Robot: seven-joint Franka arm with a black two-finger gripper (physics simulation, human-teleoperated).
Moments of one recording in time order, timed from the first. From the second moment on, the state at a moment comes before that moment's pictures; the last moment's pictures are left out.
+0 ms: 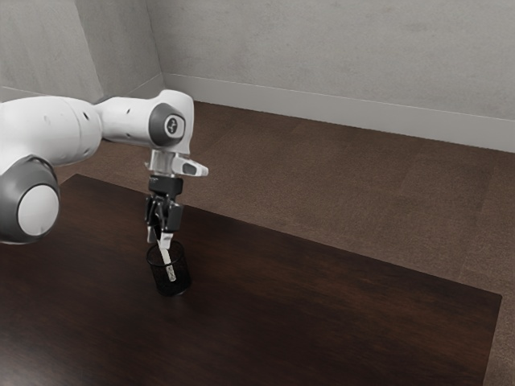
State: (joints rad) arm 0.08 0.65 0.03 -1.36 -0.03 1.39 0.55
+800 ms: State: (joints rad) arm 0.08 0.52 0.03 -1.39 0.00 1.37 0.52
